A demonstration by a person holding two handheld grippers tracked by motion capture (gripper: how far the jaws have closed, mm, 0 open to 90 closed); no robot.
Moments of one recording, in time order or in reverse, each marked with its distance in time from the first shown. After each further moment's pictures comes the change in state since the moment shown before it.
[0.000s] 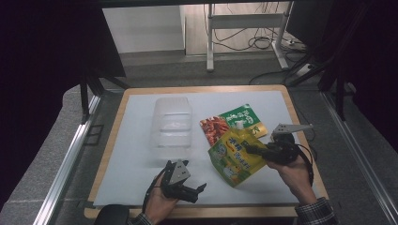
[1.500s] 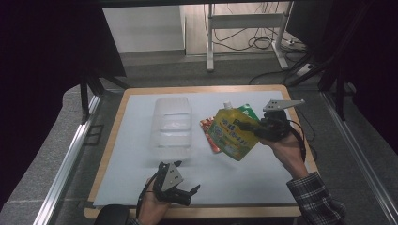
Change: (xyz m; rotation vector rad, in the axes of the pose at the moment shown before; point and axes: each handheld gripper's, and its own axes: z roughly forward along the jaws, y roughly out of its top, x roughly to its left) left arm 0.002 -0.009 -0.021 -0.023 0.057 0.059; right arm 0.001 0.066 0.013 -0.032 -0.059 -0.158
